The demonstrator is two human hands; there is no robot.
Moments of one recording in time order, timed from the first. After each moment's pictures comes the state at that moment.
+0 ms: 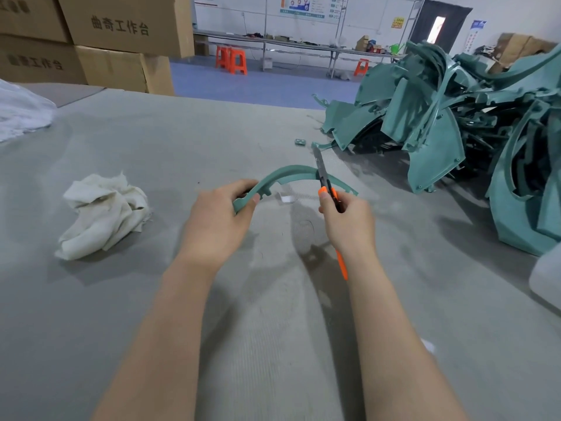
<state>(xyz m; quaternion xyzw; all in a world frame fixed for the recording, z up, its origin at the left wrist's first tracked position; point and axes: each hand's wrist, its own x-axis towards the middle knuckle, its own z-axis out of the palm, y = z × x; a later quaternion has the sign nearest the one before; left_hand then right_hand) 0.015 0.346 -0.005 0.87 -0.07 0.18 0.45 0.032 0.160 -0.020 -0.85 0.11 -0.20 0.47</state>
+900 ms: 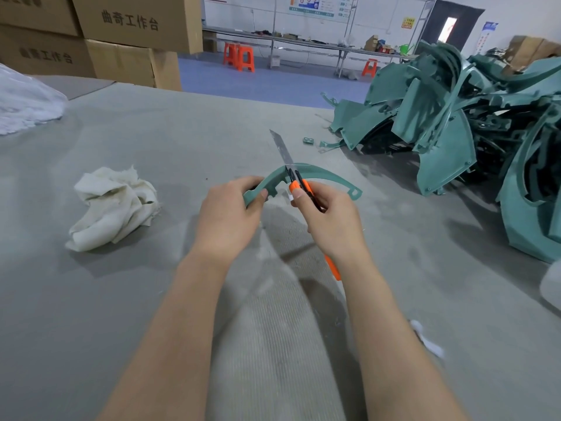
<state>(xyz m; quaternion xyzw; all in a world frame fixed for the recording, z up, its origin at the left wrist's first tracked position) 0.017 0.341 -0.001 0.88 -0.05 0.20 0.44 0.014 0.194 -0.006 -0.84 -0.04 -0.16 0.52</state>
